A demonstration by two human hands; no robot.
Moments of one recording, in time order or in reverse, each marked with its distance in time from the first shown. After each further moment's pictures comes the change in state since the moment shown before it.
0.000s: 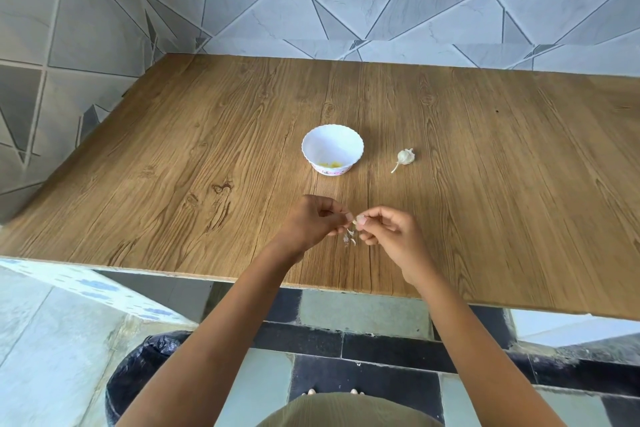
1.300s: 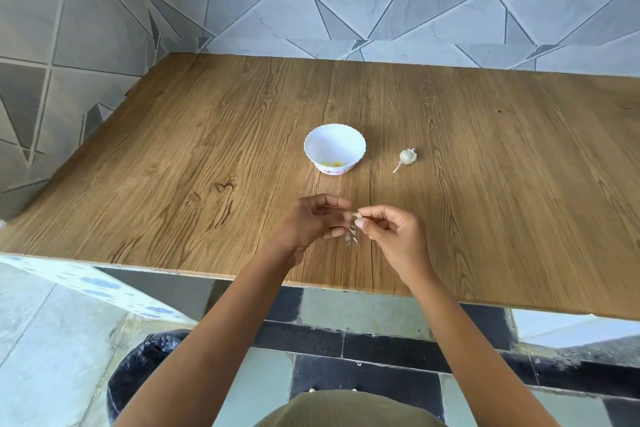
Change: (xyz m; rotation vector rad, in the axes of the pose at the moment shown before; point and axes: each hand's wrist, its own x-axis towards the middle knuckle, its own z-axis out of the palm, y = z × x) left_hand -0.006 -0.003 -0.004 -0.312 -0.033 -0.095; right_hand -0.003 0.006 0.008 -0.075 0.139 -0.184
